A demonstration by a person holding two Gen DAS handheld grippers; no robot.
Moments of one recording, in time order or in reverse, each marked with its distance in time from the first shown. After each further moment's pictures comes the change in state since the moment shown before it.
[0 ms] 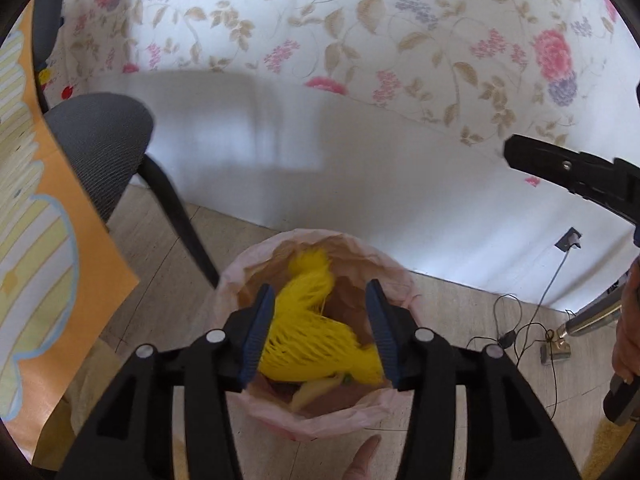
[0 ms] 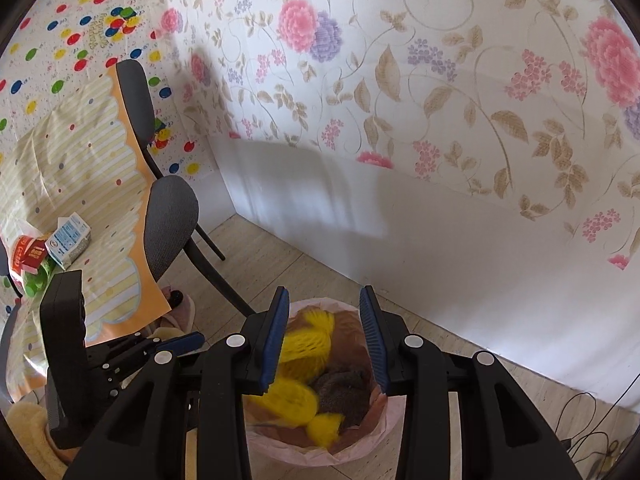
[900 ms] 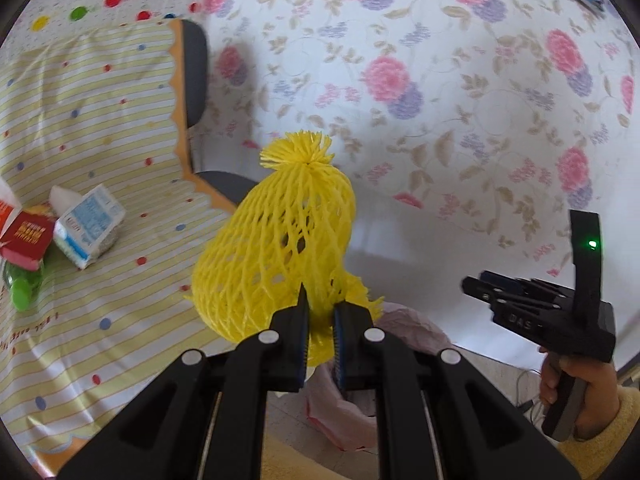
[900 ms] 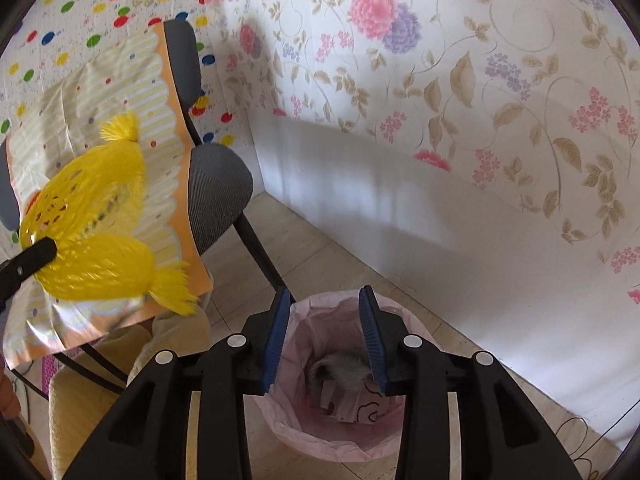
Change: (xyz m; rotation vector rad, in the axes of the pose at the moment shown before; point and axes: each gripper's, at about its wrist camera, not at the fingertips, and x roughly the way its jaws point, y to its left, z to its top) left arm -0.180 0.031 -0.003 -0.125 -0.288 0.199; right arm 0.003 0.056 0.000 -0.123 0.025 0.049
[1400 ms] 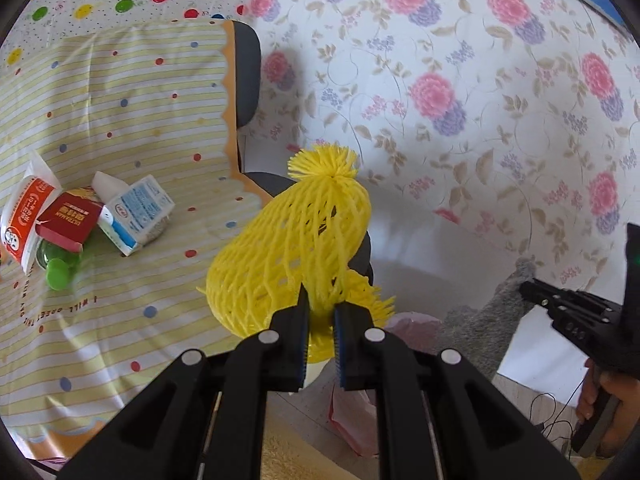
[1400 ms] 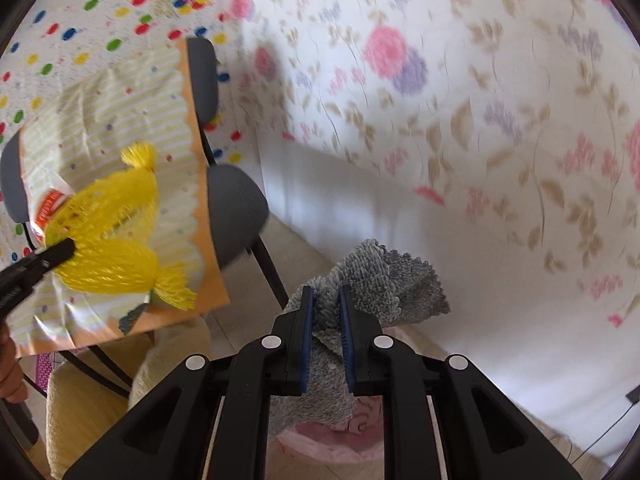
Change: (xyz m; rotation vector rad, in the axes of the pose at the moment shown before) left arm -0.009 0.034 -0.006 -0.090 -0.021 0.141; right arm -0.019 0.015 0.001 -0.060 -0.021 -0.029
